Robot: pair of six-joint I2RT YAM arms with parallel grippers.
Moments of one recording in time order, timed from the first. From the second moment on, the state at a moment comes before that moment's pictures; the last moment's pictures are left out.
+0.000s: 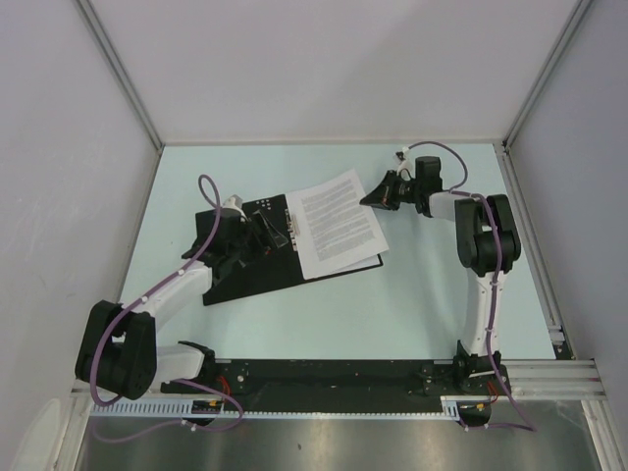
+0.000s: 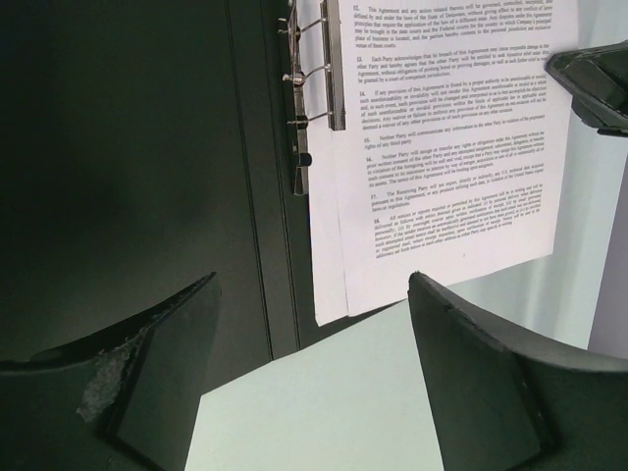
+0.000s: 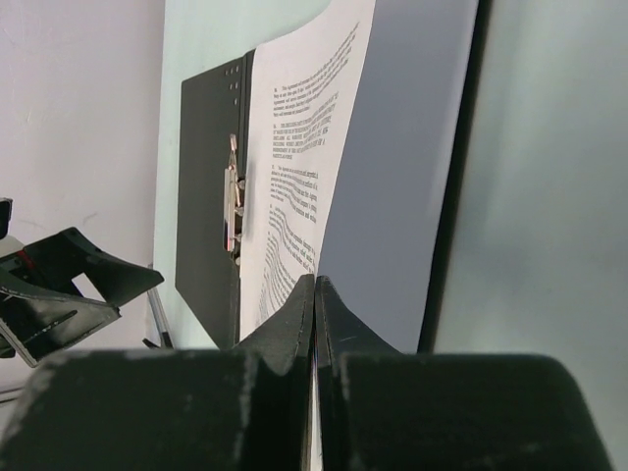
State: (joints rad) left arm -0.31 1.26 0.65 -0.06 0.14 -0.77; right arm 0.14 2.17 1.36 0.23 -0.87 0.64
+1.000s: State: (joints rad) left arm -0.30 1.25 0.65 -0.06 0.16 -0.77; right arm 0.21 2.17 1.35 0.19 -0.75 0.66
